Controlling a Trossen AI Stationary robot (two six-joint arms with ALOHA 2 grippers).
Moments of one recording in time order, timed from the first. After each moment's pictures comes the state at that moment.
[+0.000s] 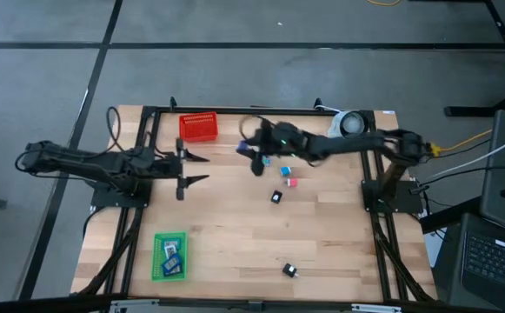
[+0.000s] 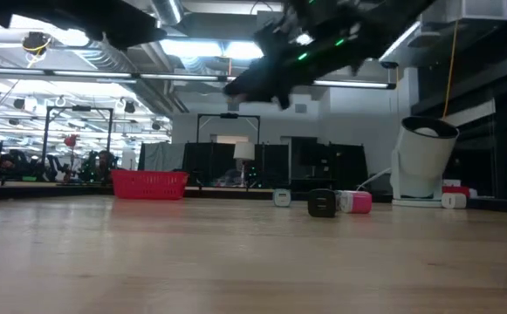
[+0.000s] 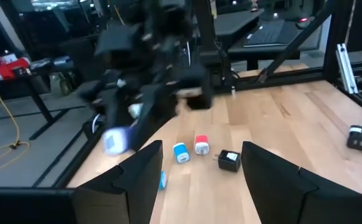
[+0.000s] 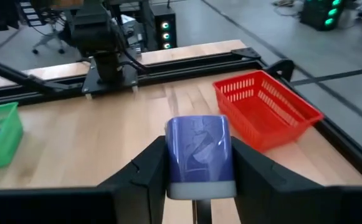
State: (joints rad) left arm -0.07 0.62 0.43 0.05 -0.22 0.14; right arm -0.20 1.78 1.09 0.36 -0.06 0.06
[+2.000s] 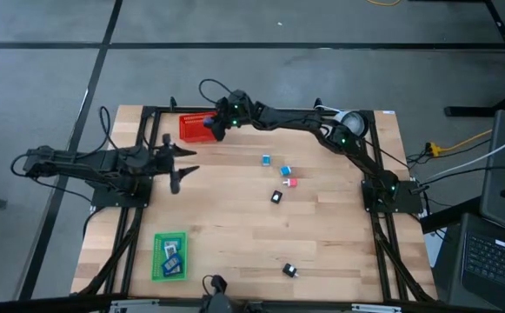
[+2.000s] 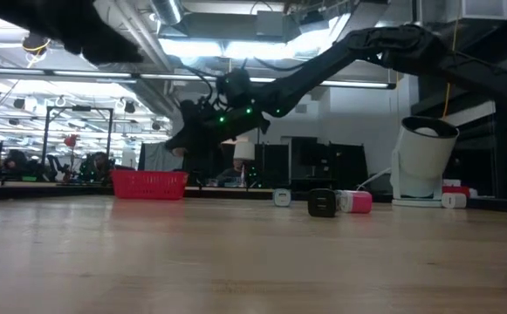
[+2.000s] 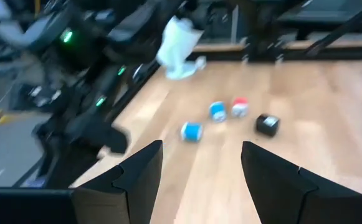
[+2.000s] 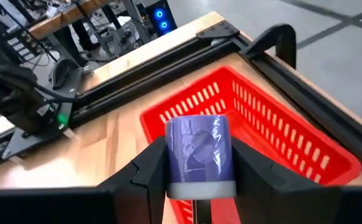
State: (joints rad) left arm -0.05 0.47 0.43 -0.24 -0.39 0.01; right arm -0.42 2.53 2.05 0.08 -0.34 0.27
